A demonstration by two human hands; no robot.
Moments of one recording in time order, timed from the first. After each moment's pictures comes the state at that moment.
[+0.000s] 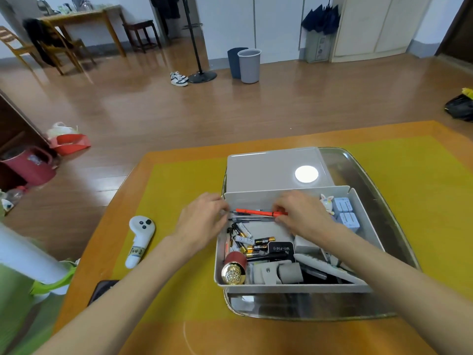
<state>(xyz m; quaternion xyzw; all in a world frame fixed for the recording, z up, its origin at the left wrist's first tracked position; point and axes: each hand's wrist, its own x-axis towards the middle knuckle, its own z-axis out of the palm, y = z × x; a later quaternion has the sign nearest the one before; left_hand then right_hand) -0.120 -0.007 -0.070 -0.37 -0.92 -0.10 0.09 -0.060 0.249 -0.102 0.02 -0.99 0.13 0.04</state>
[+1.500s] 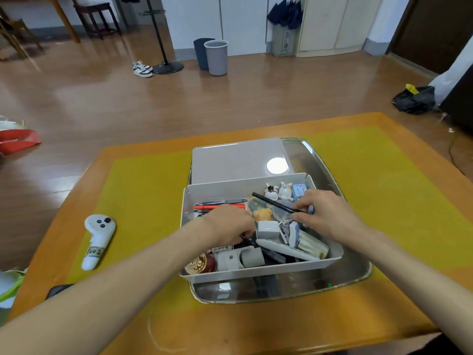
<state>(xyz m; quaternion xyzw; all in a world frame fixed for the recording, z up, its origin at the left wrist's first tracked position) -0.084 0.102 -0.082 -0.61 -0.78 0.11 -0.10 0.043 0.325 -0.071 -0.10 -0.98 0.18 0.03</state>
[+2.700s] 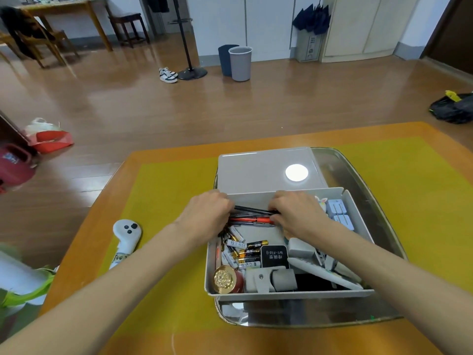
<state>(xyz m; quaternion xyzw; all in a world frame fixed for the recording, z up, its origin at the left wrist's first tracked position) -0.138 0.025 -0.065 -0.45 -0.89 0.02 0.07 -0.065 0.250 -0.094 0.03 -1.00 0.03 0.03</state>
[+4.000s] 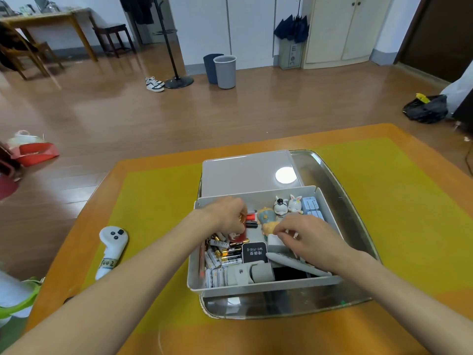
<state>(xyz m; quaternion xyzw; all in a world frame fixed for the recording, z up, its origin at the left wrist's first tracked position) -0.123 0.102 -0.056 -0.39 -0.90 -0.02 -0.21 0.036 0.281 -0.084 0.01 -0.97 0.25 0.04</state>
